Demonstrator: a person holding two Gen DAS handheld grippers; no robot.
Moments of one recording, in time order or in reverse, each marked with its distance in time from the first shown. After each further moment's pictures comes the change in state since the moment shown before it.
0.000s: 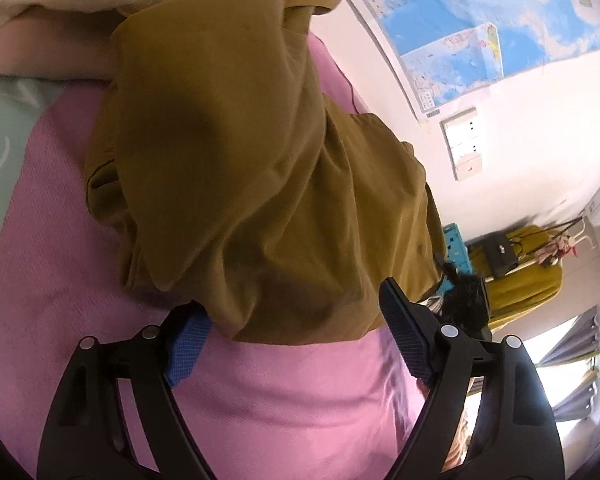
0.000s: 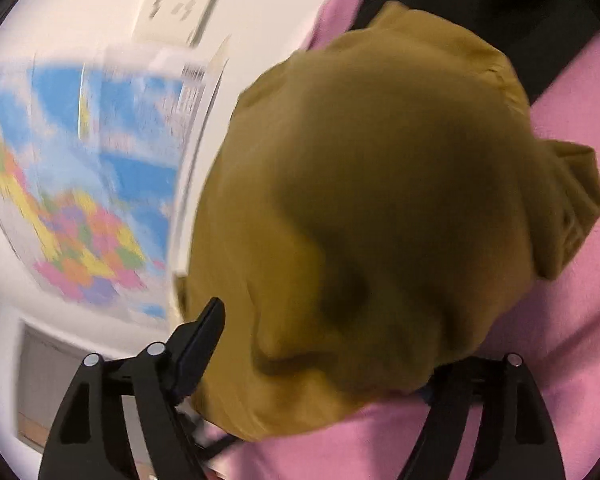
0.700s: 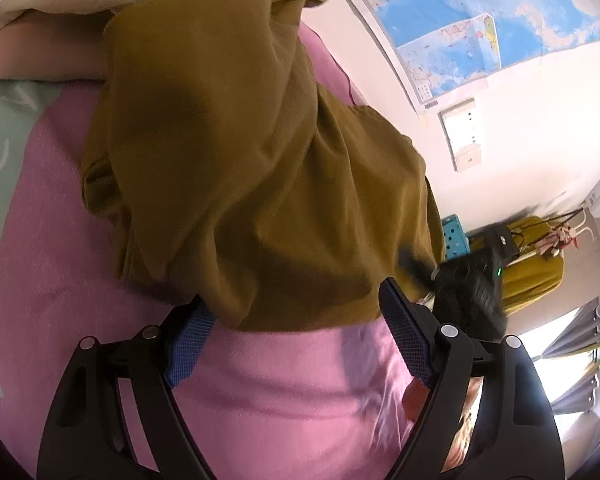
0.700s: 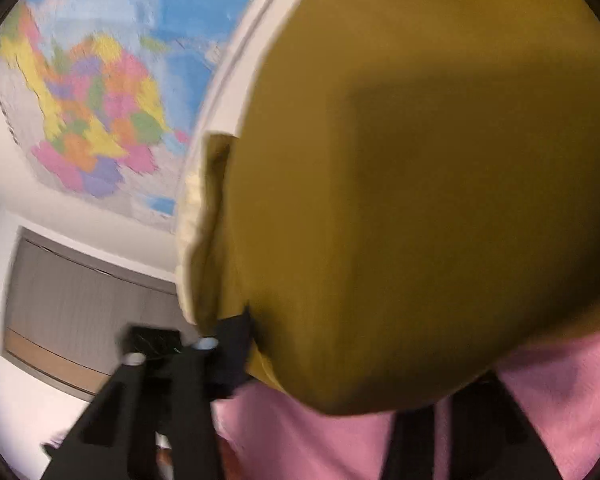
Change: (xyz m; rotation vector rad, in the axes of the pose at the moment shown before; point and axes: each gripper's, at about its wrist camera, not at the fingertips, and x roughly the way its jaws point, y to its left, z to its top) left arm 0.001 -0.005 -0.001 0.033 0.038 -0.010; right arm 0.087 0.074 -0.069 -0.130 0.261 0.148
